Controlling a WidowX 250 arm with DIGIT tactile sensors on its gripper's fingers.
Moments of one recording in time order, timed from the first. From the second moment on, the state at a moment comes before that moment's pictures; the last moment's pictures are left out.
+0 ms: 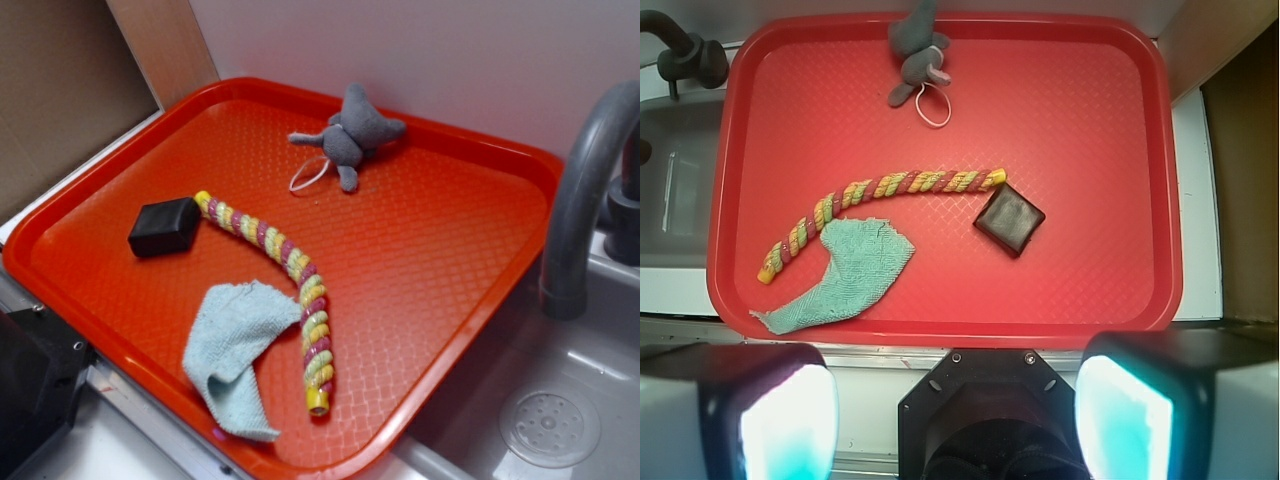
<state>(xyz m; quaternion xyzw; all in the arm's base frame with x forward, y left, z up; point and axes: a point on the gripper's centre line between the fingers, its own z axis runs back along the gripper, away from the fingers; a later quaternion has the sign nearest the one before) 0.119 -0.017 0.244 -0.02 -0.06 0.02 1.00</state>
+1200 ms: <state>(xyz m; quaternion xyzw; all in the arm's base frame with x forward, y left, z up) 0.194 -0.048 0.176 -0.04 -0.03 0.44 0.90</state>
